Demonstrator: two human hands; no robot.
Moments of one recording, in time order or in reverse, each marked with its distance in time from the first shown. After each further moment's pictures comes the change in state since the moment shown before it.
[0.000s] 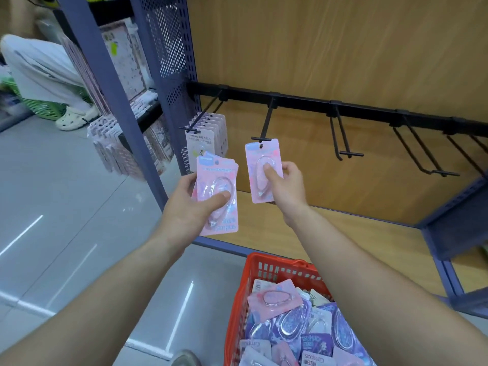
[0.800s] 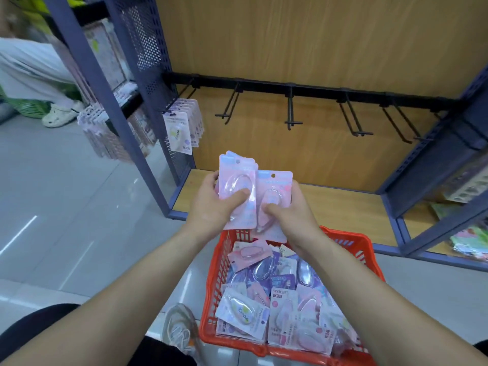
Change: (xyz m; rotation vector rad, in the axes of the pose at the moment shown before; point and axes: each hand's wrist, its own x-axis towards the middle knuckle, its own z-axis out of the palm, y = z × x) left_hand -0.109 0.010 0.072 0.110 -0.132 0.043; right_hand -0.166 0.002 -0.117 0.085 -0.159 0.032
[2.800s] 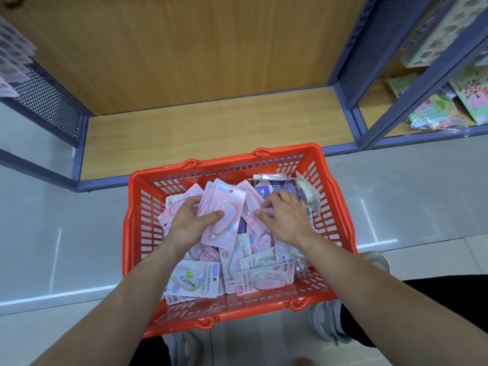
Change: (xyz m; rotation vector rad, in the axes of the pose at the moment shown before) left_hand 0.013 -0.213 0.143 0.146 -0.389 -0.469; right_hand -0.013 0.244 -0.166 -1.125 -0.041 0.276
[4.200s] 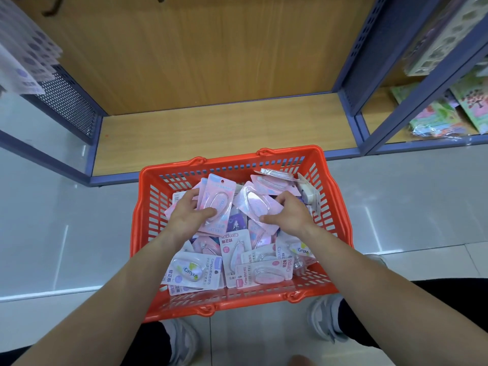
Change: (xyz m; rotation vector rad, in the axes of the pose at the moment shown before) left_hand -0.013 0.013 -0.010 -0.014 0.006 0.011; right_hand 0.001 0.008 -0.007 0.473 -0.066 0.218
